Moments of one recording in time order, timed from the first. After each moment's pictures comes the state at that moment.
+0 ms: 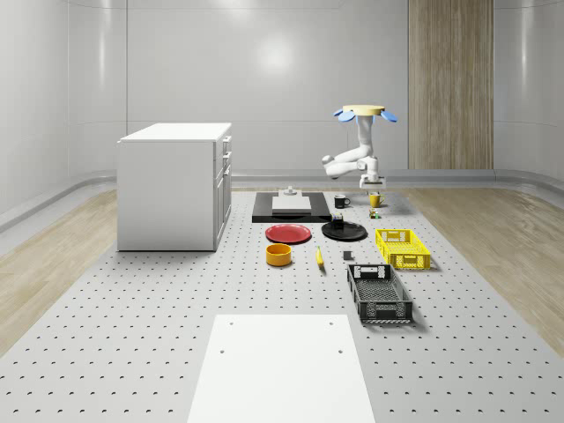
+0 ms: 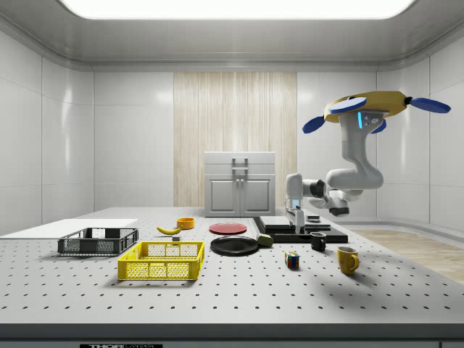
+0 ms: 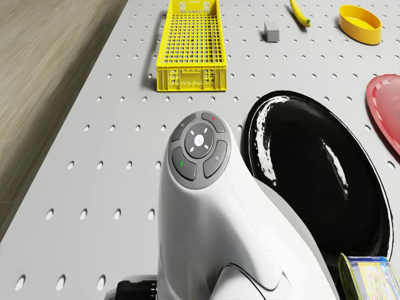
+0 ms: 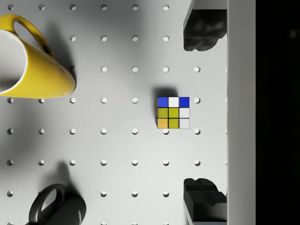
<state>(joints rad) -1.07 -1.16 1.29 -2.89 -1.94 1.24 1.60</state>
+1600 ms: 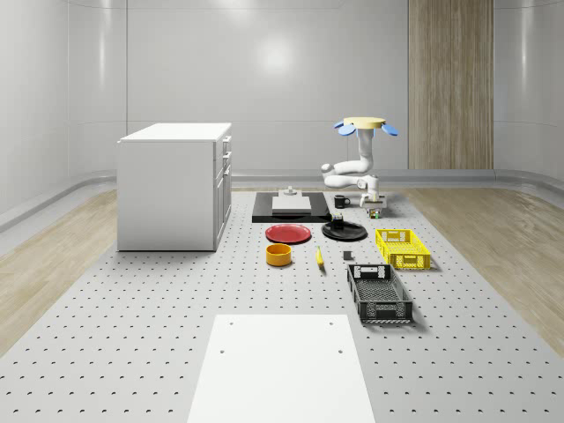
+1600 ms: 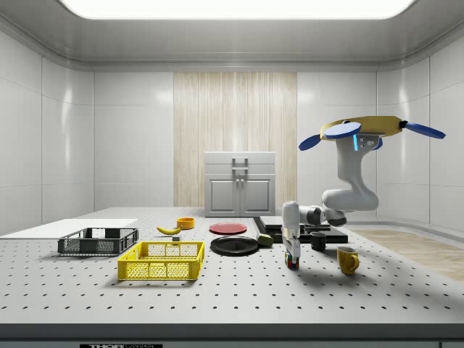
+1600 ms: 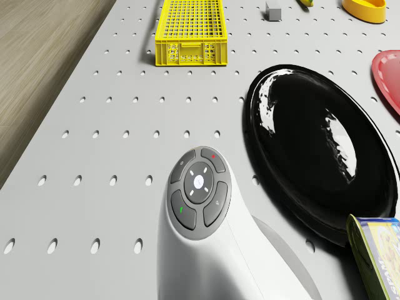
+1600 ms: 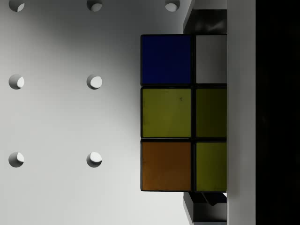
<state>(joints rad) -1.08 -1.33 1.17 -2.87 -2.01 1.44 1.62</state>
